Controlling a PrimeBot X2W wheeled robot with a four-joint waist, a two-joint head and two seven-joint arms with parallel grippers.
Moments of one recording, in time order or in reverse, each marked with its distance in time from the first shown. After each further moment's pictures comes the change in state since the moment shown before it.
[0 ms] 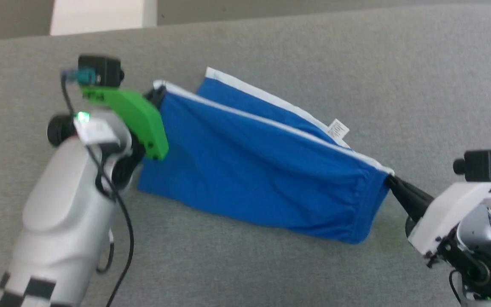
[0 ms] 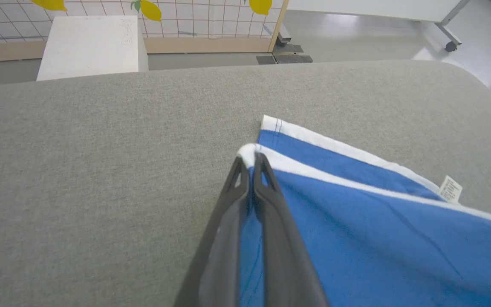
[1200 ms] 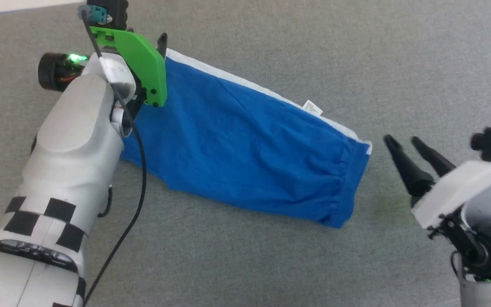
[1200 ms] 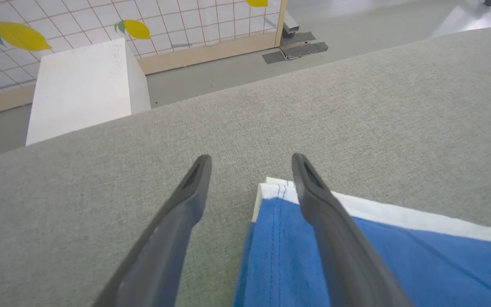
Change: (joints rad) left arm -0.399 -0.089 -0.124 0.579 0.133 -0.060 -0.222; right arm -0.098 0.025 -0.015 0.043 -0.077 0.000 -0.161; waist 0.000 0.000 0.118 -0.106
